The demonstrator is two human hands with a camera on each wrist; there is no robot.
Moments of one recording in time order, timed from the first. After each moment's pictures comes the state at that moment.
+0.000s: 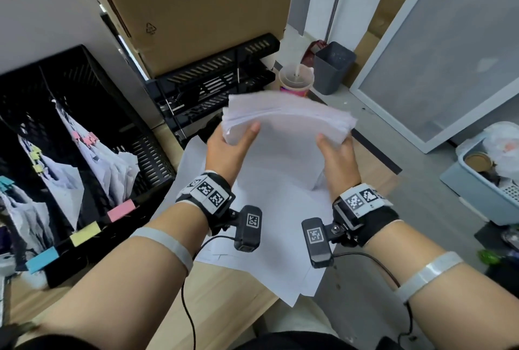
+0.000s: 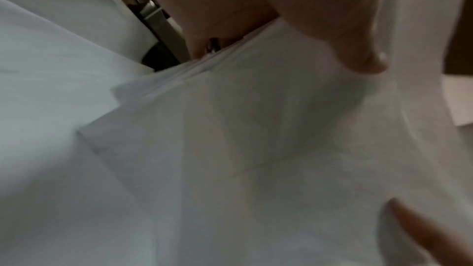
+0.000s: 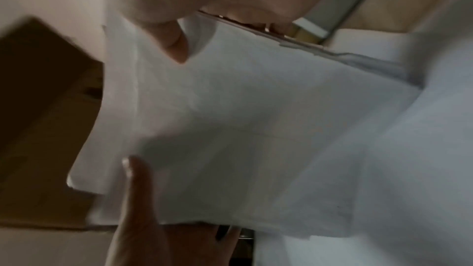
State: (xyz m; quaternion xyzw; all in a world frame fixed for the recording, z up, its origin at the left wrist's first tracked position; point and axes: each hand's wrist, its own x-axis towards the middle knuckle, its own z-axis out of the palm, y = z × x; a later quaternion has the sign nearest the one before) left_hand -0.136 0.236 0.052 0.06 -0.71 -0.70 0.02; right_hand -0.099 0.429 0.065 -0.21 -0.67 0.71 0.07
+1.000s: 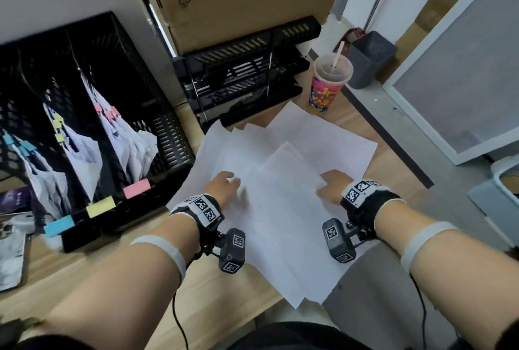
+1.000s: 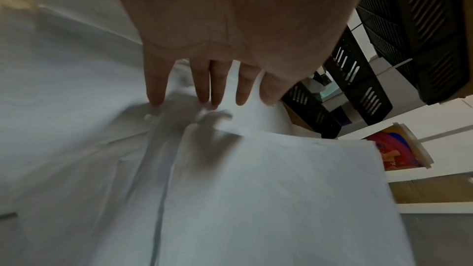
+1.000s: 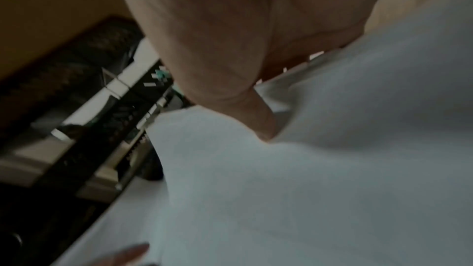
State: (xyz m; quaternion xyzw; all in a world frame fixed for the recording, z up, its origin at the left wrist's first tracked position) left_hand -0.114 0.170 -0.062 0.25 -0.83 -0.42 -0.27; right_hand -0.141 0.441 -0.025 -0.05 -0.91 0.16 -0.38
